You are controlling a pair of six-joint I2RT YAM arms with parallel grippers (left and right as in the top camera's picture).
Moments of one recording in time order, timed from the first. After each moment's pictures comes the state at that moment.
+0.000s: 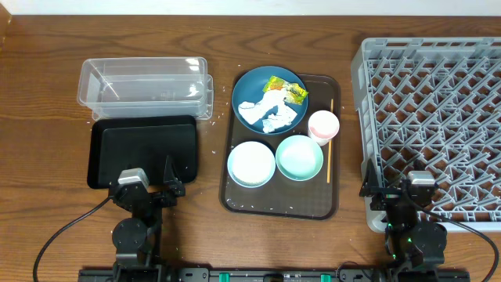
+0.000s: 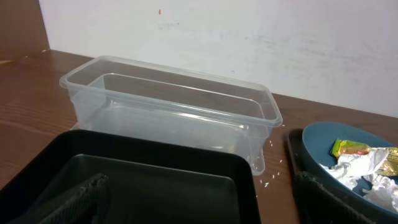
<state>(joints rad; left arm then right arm) -0.01 0.01 0.04 -0.14 -0.10 -0.20 0.06 0.00 0.03 -0.12 0.05 0.08</state>
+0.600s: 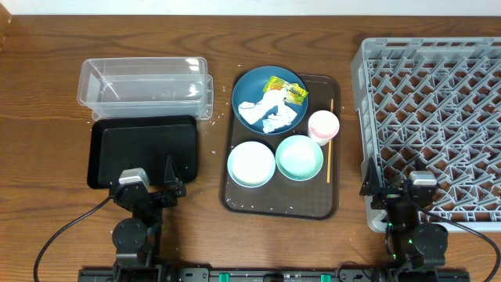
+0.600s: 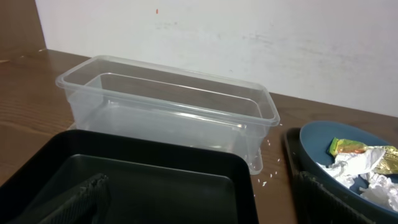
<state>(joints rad) -0.01 0.01 0.04 -0.14 -0.09 -0.20 0.06 0.00 0.03 -0.09 0.05 0.08</state>
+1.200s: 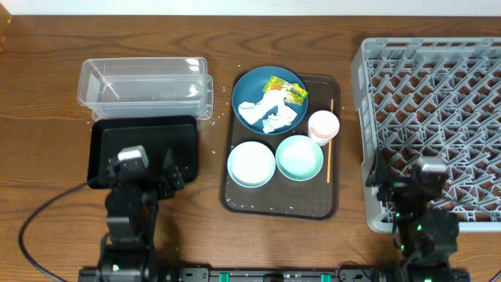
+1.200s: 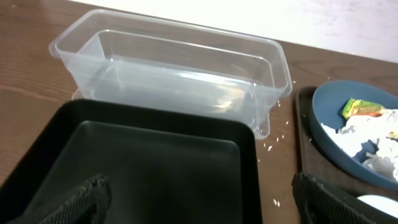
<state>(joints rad) -0.01 0.45 0.35 -0.31 -0.09 -0.20 0.06 0.30 0.24 -0.09 0.07 0.09</state>
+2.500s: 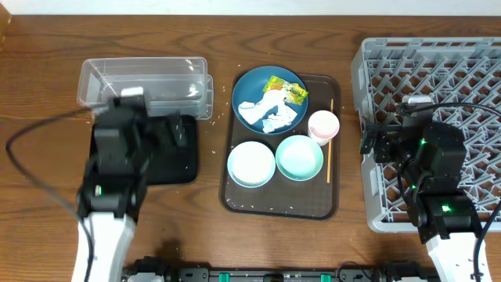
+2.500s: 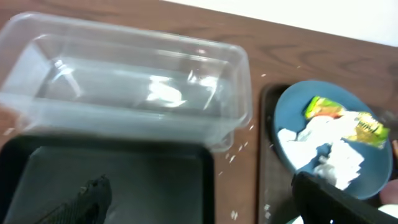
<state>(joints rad) -0.02 1.05 0.89 -0.48 0.06 -0.20 0.06 0.91 0.72 -0.33 -0.06 0.06</state>
